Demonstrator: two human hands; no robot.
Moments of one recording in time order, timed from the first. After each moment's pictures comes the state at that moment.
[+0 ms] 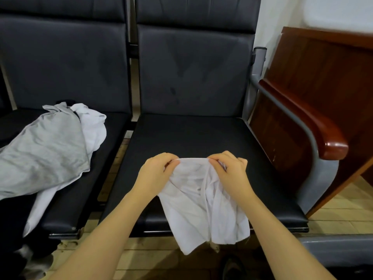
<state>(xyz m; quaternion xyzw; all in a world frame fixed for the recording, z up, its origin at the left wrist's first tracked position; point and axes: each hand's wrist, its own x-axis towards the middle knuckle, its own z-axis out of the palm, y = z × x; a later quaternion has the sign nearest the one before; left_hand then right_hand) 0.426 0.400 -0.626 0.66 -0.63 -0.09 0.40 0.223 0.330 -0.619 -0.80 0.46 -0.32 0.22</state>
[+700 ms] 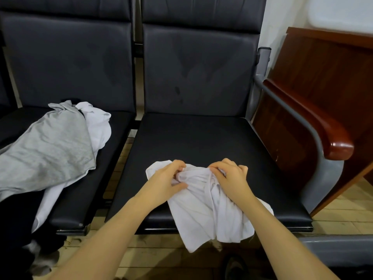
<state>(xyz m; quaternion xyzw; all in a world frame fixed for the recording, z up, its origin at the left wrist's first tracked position) 0.431 0.413 -0.648 0.65 -0.65 -0.24 0.33 0.227 0.329 -0.639 -0.83 0.49 -0.22 0.17</state>
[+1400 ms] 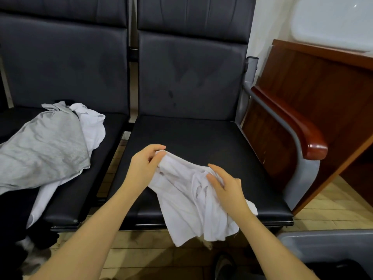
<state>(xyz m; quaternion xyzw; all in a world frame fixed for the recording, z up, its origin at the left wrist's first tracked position) 0.439 0.416 -0.615 0.64 -0.51 -0.18 0.55 0.207 0.368 -0.640 -0.76 0.50 -0.28 0.30</state>
